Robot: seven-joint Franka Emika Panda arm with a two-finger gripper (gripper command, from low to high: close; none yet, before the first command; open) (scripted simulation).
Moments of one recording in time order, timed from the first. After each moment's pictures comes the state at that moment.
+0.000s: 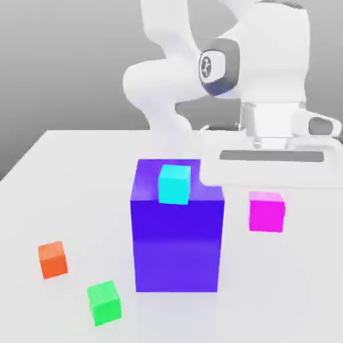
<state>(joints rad) 0.51 -0.20 -0.28 -2.60 -0.25 2.65 -1.77</state>
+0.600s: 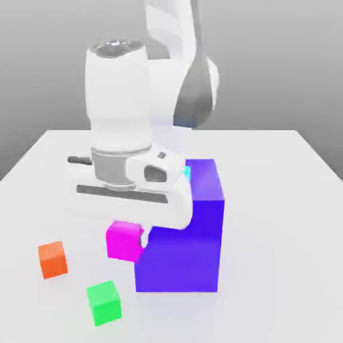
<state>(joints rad) 0.35 -0.04 -0.58 -2.59 -0.01 2.61 -2.33</state>
